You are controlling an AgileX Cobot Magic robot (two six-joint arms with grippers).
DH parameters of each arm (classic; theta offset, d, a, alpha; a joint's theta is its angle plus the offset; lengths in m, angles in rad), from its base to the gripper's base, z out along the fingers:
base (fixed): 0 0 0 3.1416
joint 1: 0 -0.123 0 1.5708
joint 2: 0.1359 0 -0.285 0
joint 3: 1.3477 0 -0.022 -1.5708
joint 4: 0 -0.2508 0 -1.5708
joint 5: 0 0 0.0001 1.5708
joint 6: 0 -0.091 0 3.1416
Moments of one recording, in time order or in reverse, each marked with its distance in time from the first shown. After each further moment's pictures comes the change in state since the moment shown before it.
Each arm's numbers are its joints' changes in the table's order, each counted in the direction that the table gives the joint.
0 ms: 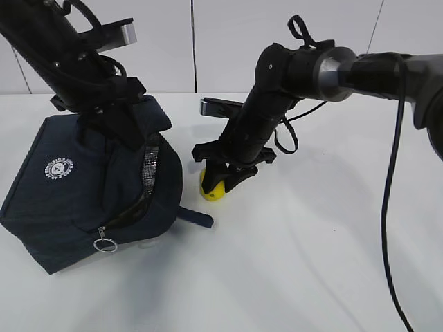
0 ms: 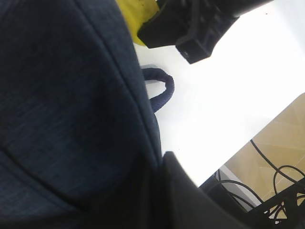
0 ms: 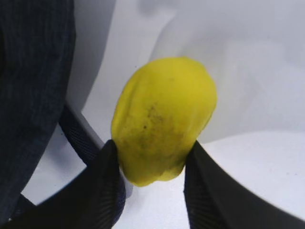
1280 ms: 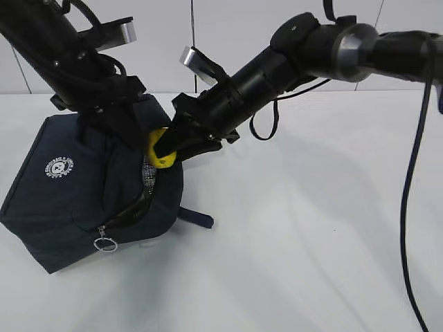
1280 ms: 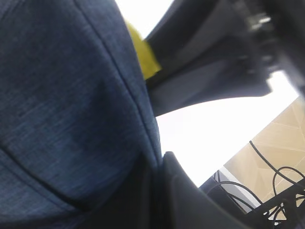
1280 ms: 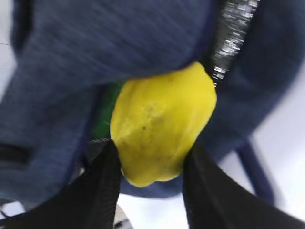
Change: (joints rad) left arm 0.000 -0.006 0.000 0.002 0.001 0.000; right arm 0.030 -0.044 -0.012 -0.561 -0.151 0.402
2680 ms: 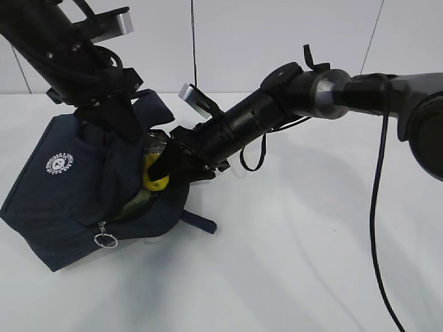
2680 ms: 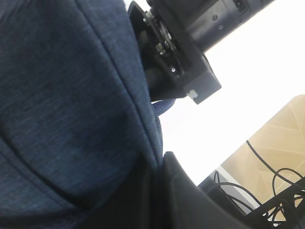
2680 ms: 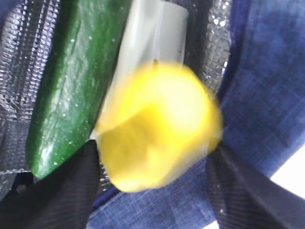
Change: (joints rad) left arm 0.000 -0.024 0.000 0.000 -0.003 0.000; right arm -0.002 0.125 0.000 -0.096 0.040 0.102
